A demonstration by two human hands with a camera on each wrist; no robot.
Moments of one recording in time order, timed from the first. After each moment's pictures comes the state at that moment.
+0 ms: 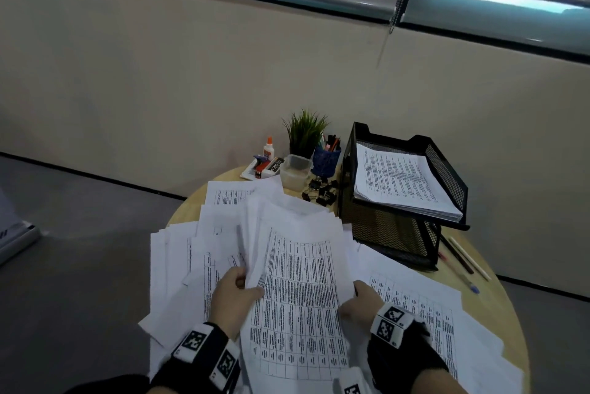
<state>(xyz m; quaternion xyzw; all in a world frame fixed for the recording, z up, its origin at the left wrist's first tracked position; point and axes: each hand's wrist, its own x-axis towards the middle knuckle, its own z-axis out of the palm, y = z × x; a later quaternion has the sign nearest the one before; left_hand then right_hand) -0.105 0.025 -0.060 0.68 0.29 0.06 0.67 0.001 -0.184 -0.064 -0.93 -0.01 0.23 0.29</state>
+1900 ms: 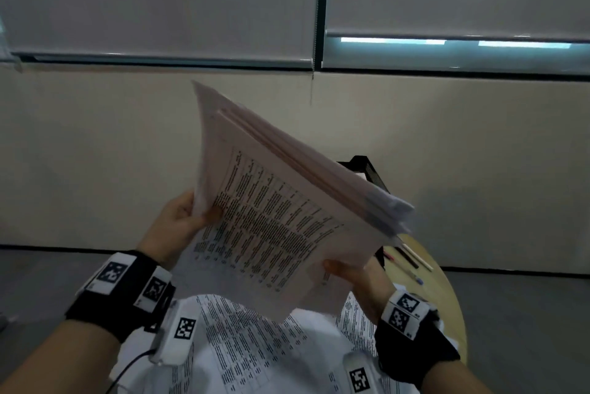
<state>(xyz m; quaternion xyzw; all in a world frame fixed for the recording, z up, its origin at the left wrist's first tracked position) -0.098 0.026 0.128 0.69 -0.07 0.17 0.70 -0.048 -0.260 0.051 -0.61 -0.17 0.09 0.77</state>
